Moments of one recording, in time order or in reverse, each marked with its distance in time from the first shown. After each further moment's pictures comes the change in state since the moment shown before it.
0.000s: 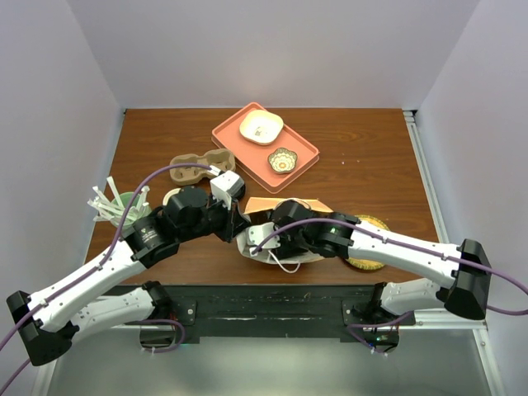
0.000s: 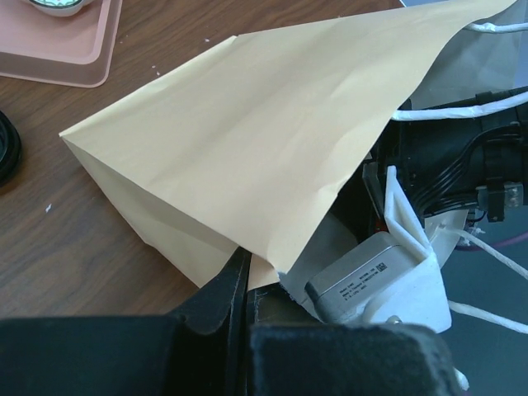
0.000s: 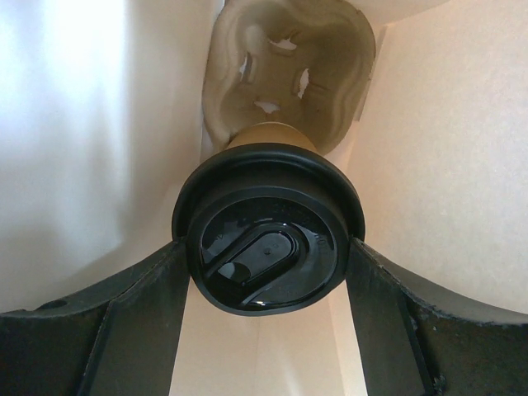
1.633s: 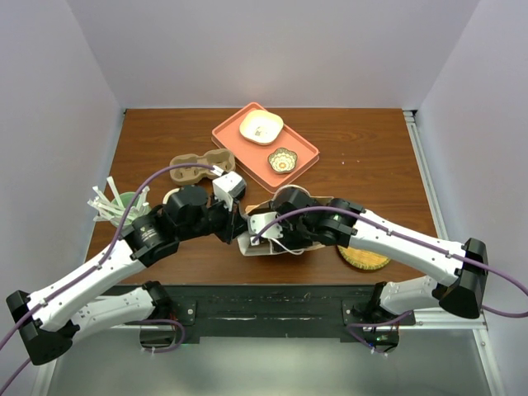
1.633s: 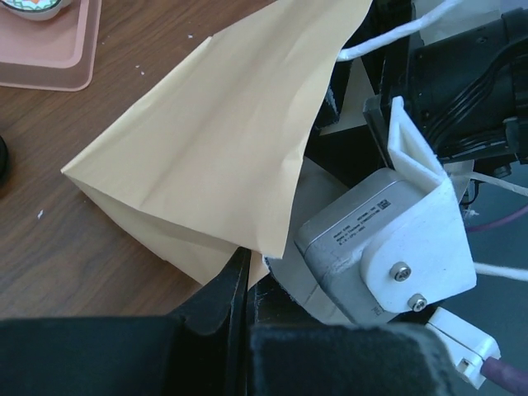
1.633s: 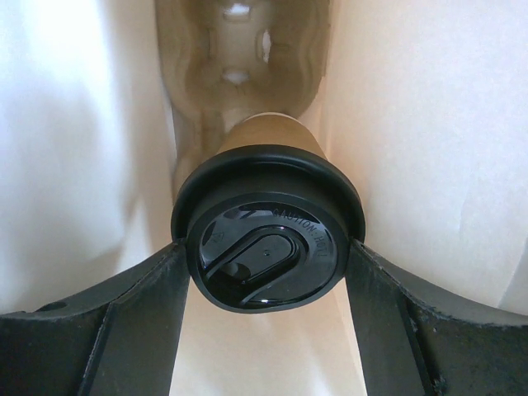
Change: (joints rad) left arm 0.000 0.008 0.022 -0.025 0.046 0.036; right arm -0.043 0.033 0.153 -0.169 -0.005 0.015
